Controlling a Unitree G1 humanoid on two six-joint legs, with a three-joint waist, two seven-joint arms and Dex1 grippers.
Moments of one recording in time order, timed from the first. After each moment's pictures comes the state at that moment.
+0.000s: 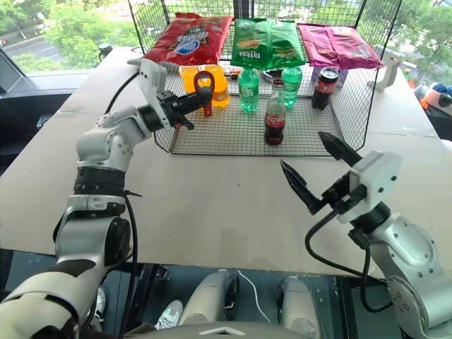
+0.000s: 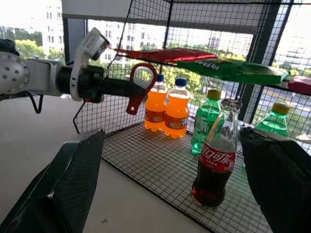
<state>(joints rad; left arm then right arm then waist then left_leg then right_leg) -0.89 0.45 0.16 0.36 -0.49 0.69 -0.88 0.06 -0.51 -0.14 -0.85 0.56 0.42 0.36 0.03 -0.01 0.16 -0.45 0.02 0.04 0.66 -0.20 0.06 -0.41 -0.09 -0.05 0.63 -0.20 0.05</state>
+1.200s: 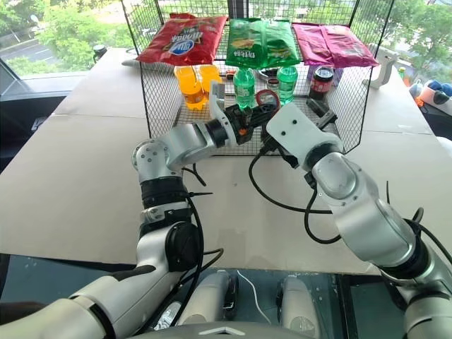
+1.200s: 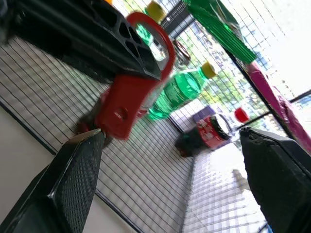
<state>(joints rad) -0.98 -0.14 0.56 0.25 -1.18 1.24 0.22 -0.71 -0.69 0.49 -0.82 -0.06 1.33 0.08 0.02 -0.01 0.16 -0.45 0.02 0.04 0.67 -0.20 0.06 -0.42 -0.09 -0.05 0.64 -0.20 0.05</state>
